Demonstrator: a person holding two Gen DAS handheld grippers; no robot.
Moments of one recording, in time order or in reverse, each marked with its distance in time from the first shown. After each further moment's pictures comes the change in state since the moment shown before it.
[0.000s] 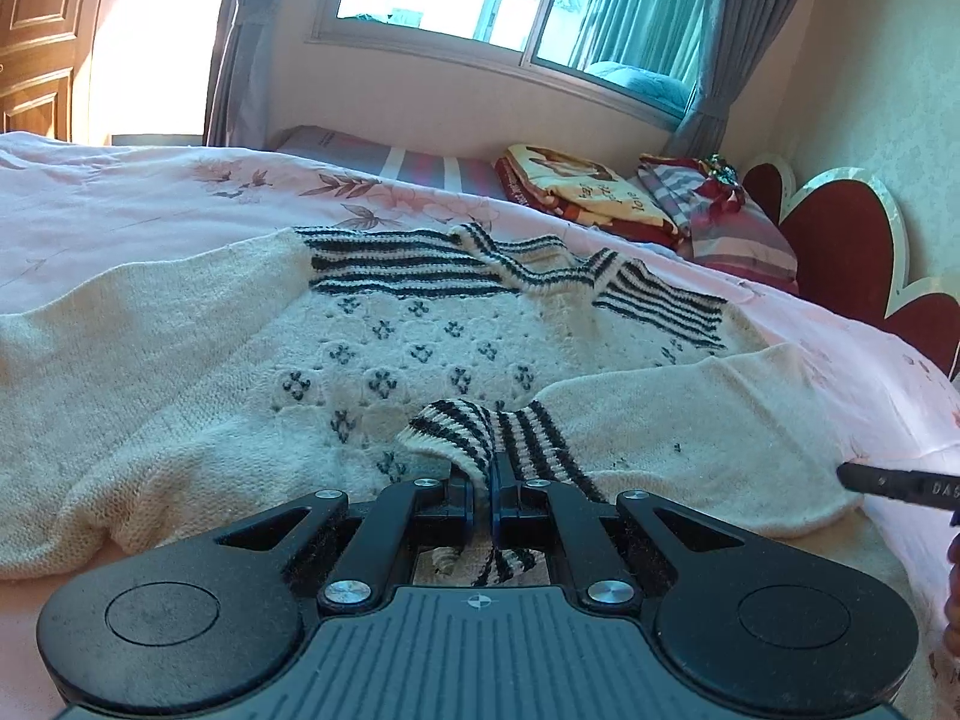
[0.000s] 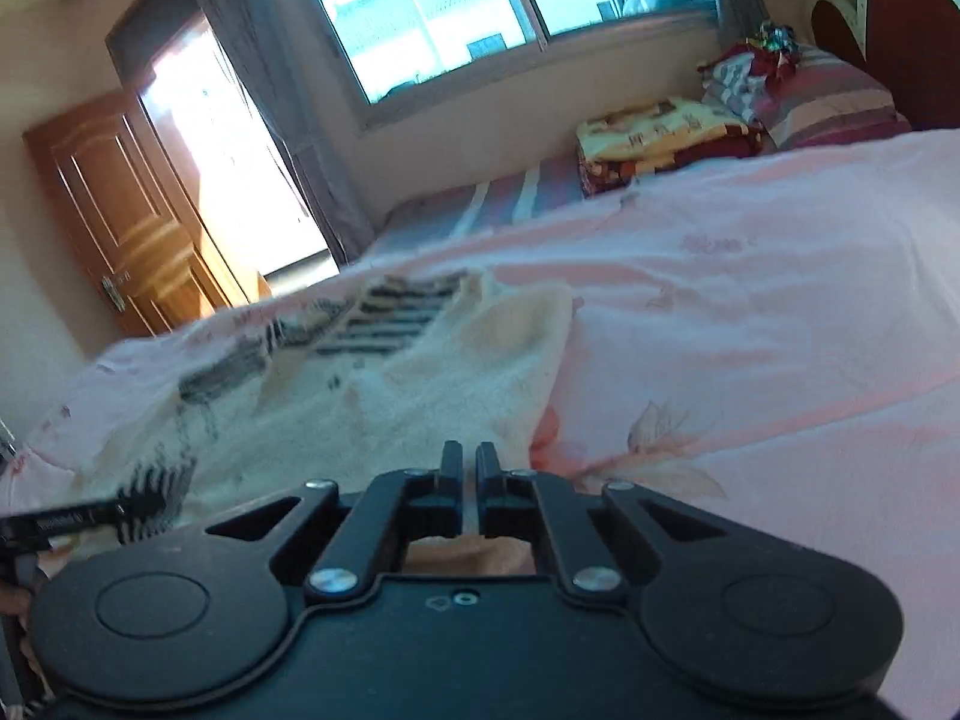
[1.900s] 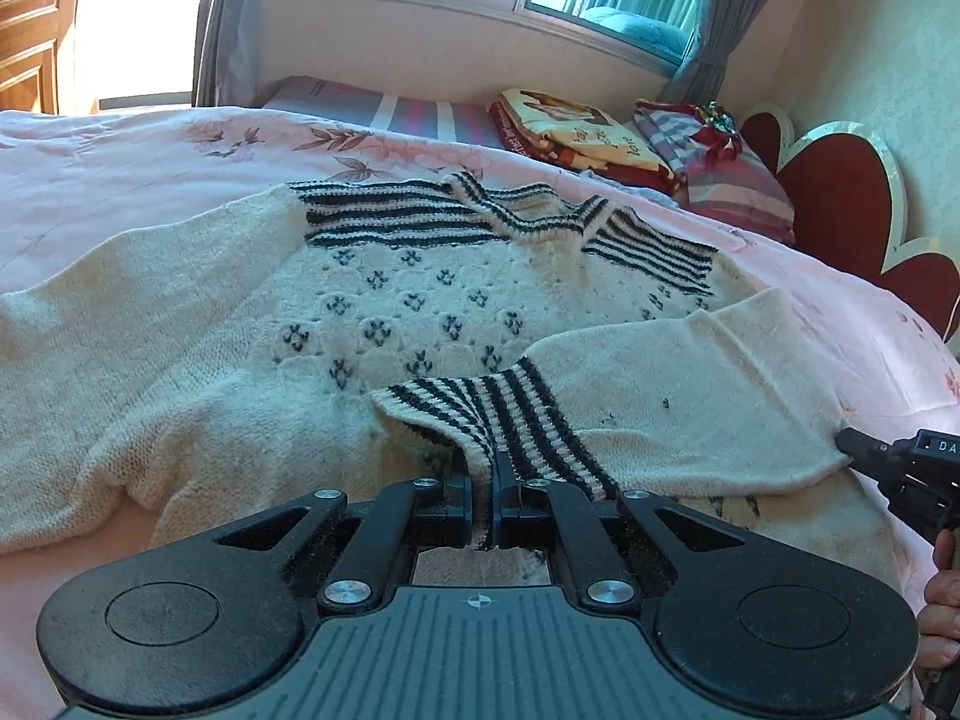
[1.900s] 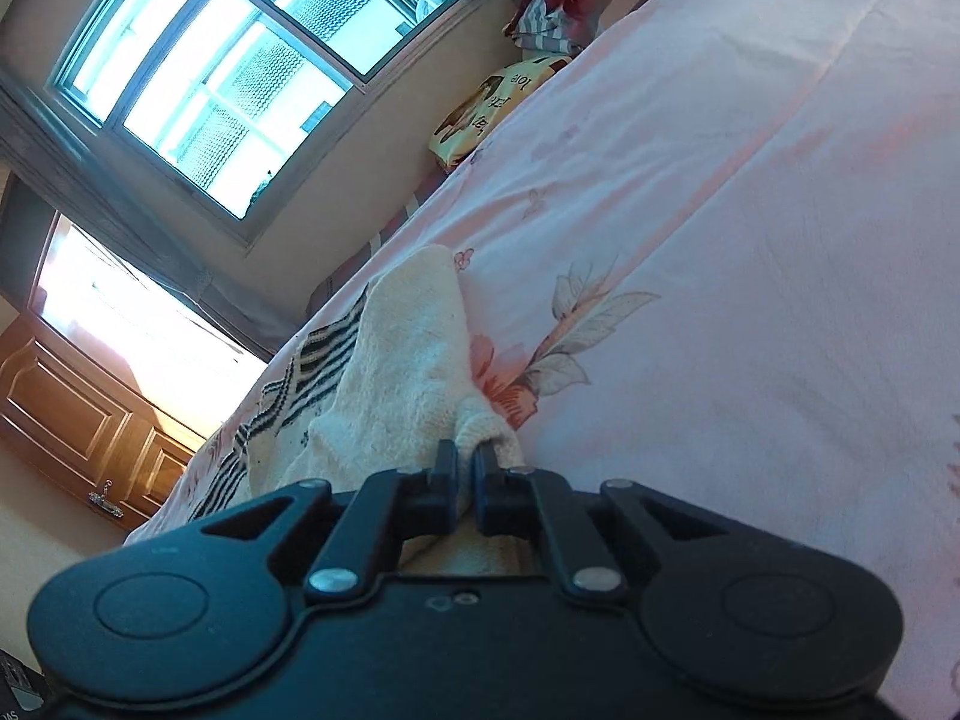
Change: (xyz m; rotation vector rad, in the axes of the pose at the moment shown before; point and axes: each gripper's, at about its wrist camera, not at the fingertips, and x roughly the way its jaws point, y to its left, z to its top) left arm -0.008 -0.003 0.001 0.017 0.135 -0.012; right arm -0.019 -0.016 -0.038 0.519 -0.142 0.014
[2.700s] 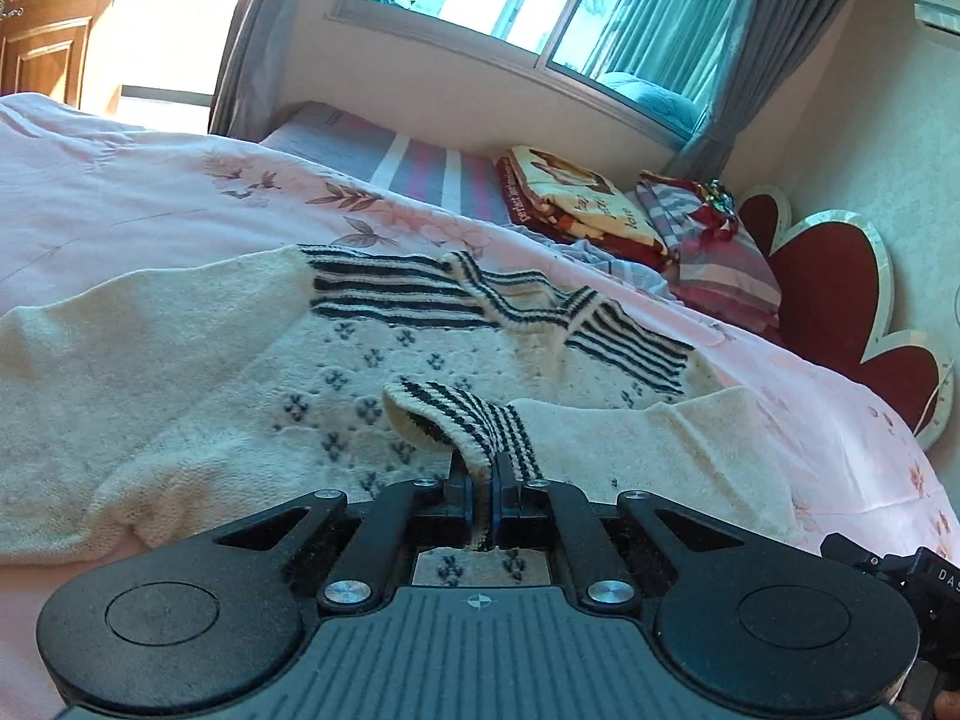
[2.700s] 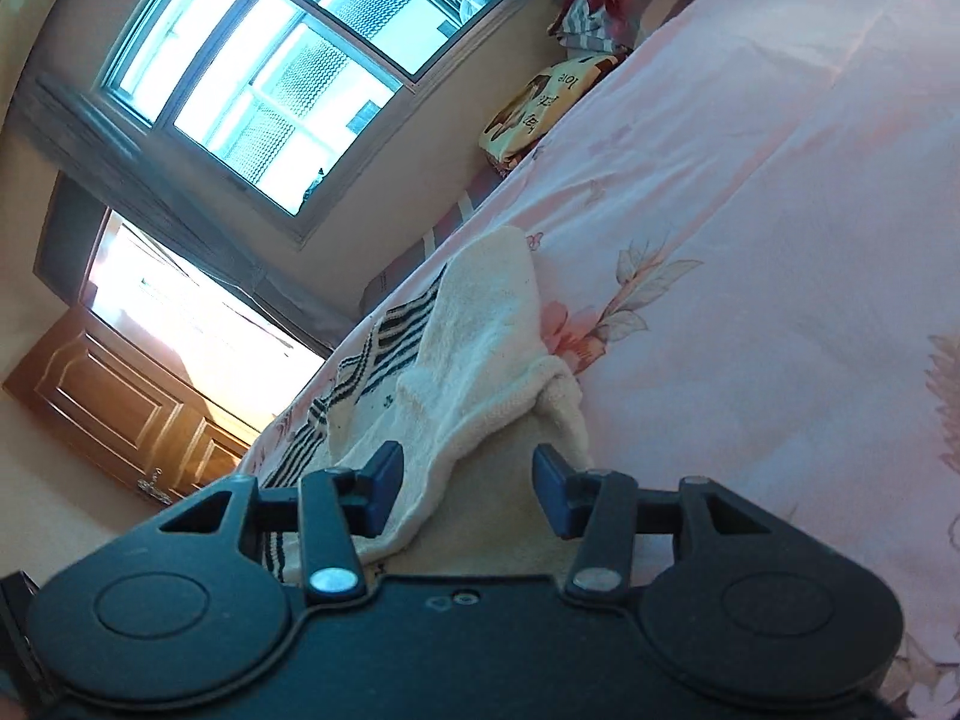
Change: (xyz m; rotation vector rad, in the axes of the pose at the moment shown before) left arm -0.022 0.007 0.025 -0.129 -0.096 -0.045; right arm -0.031 0.002 -0.011 0.044 0.005 0.113
